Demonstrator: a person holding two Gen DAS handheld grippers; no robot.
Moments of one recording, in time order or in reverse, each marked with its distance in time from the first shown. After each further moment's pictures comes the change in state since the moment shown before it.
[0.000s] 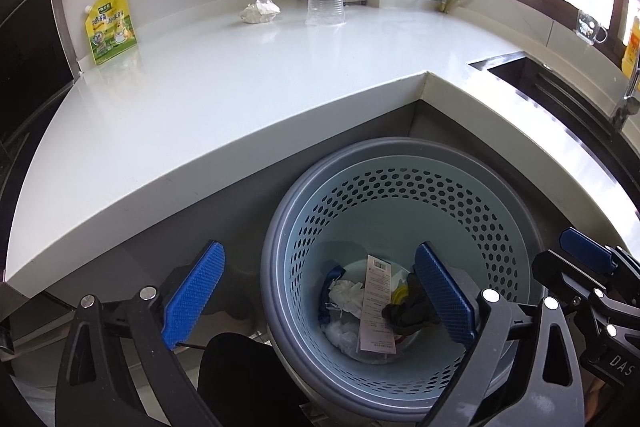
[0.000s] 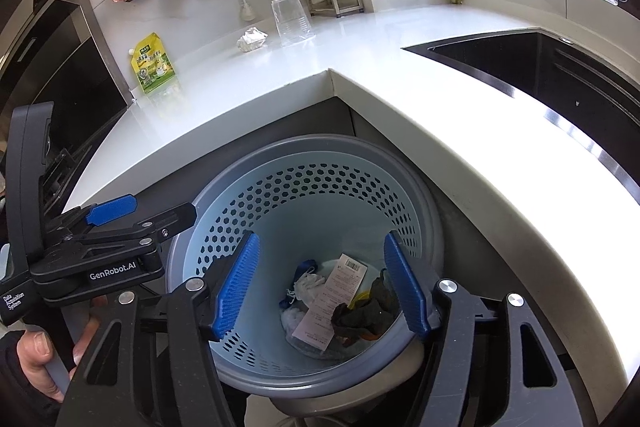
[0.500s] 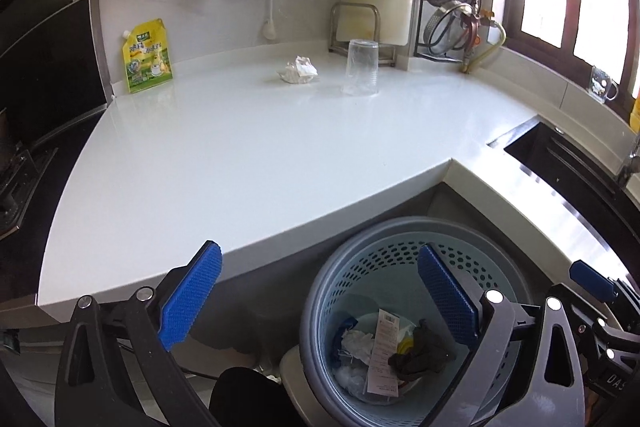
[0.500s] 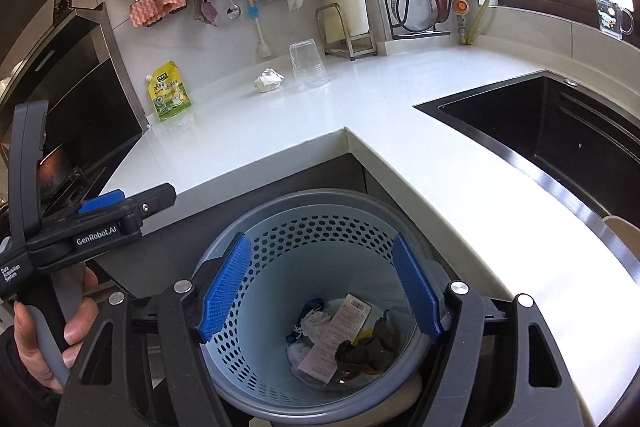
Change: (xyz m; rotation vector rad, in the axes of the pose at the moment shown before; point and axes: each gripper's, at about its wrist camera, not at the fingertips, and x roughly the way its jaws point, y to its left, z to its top) left arm -0.037 0.029 0.037 -0.086 -0.164 0.056; right arm -0.013 0.009 0.029 -0.042 -0.100 0.029
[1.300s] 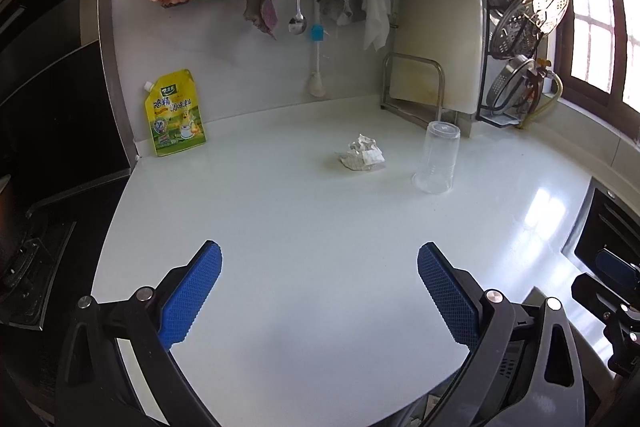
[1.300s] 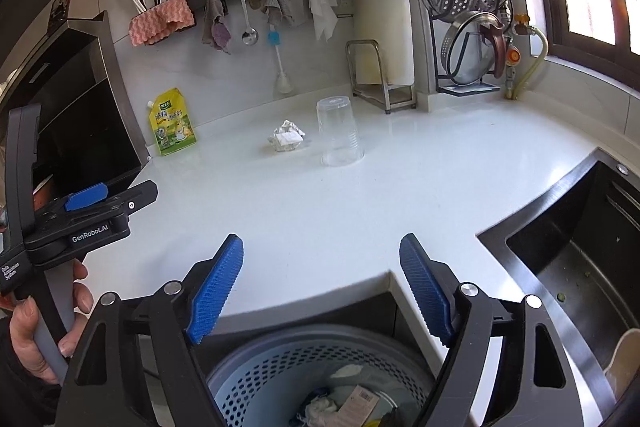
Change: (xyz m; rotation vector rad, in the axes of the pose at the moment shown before) left arm 0.061 0.064 0.122 -0.020 -0.113 0.113; right arm 0.097 0.031 0.139 -0.087 -0.062 0.038
